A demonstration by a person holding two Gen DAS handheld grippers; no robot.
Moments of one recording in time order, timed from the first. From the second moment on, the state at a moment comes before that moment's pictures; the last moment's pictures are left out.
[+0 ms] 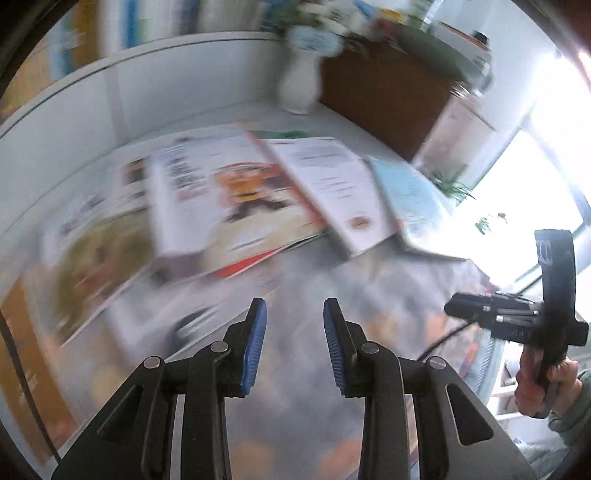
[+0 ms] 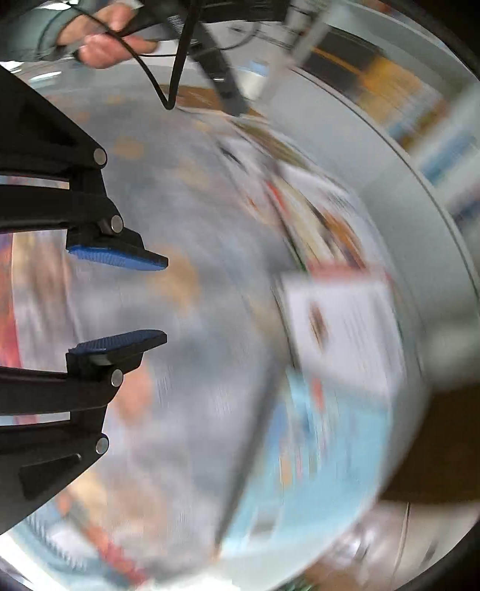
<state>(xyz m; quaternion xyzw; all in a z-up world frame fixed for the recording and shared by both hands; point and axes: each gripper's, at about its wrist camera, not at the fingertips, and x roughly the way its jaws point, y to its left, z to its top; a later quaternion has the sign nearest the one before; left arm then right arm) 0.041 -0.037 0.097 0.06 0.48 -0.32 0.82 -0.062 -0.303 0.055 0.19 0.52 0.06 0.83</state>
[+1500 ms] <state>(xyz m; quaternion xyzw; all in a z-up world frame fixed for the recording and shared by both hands) -0.012 -0.135 0.025 0.03 0.58 -0.25 0.77 -0.062 -0.434 0.015 0.20 0.54 0.12 0.81</state>
